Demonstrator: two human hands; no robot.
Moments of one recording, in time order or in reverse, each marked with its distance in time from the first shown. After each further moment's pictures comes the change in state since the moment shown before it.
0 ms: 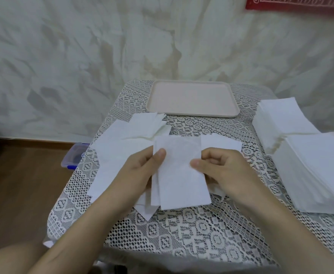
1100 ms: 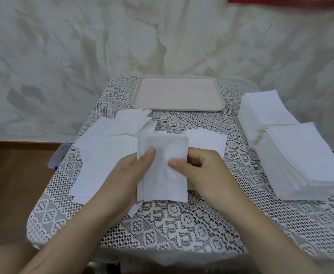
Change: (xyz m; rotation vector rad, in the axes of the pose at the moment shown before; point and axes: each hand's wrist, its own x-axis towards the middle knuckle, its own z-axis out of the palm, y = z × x) left_hand -0.007 -0.006 0.020 -0.157 -0.056 -0.081; right_hand 0.003 0.025 0.005 -0.135 0.004 -0.135
